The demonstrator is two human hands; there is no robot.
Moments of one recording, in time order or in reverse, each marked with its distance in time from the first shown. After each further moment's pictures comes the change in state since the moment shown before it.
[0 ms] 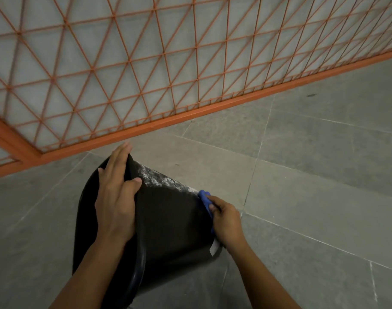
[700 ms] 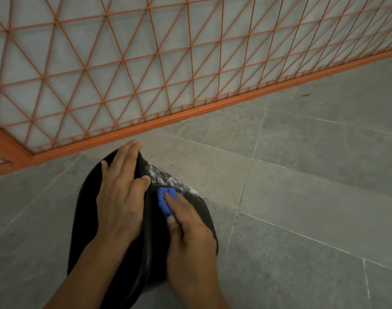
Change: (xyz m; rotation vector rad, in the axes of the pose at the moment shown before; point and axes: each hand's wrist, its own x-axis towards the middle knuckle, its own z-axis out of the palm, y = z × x) left_hand 0.001 0.013 0.012 0.163 -0.081 0.080; right_hand -0.083 -0.084 0.026 0.088 0.082 -0.289
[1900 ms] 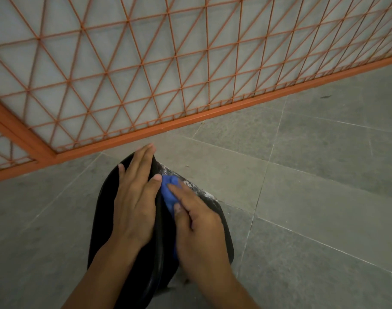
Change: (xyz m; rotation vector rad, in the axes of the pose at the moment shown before) left_hand -0.003 -0.007 -0.007 -0.089 -0.033 -0.029; right_hand 0.023 -0.021 0.003 0.021 -0.091 -0.032
